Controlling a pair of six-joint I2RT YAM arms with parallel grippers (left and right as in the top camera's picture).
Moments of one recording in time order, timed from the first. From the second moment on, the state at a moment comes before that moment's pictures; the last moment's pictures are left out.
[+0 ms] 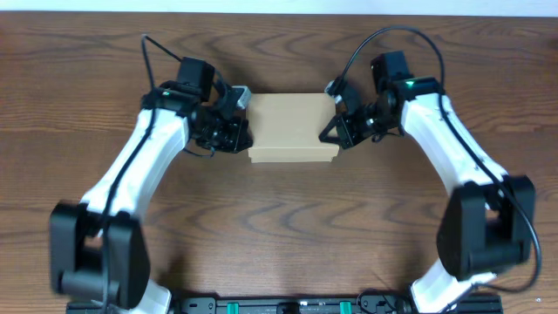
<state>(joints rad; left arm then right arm) -0.23 1.71 1.30 -0.88 0.57 -0.02 0.18 1.82 1.40 -0.92 -0.72 -0.29</state>
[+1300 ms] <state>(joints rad) -0.43 0.76 1.02 -1.12 0.20 -0.14 0.18 0.51 0.87 -1.10 -0.32 0.07</state>
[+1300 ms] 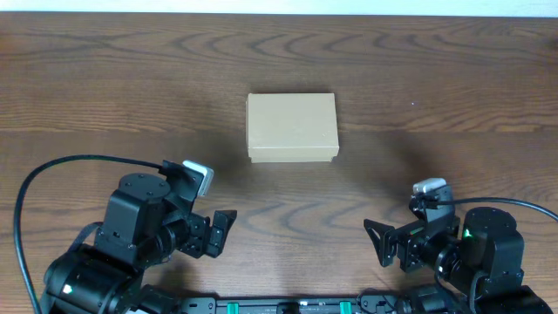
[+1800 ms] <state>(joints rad) -0.43 0.76 1.02 -1.13 0.20 -0.14 0.18 0.51 0.87 -1.10 -0.32 0.08</state>
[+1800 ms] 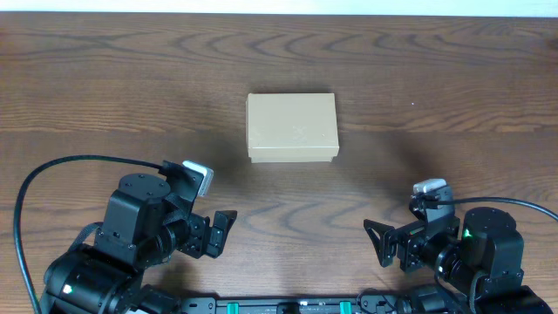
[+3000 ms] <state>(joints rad) -0.13 0.15 0.18 -0.27 0.01 -0.15 0.18 0.51 0.87 -1.10 -0.32 0.08</state>
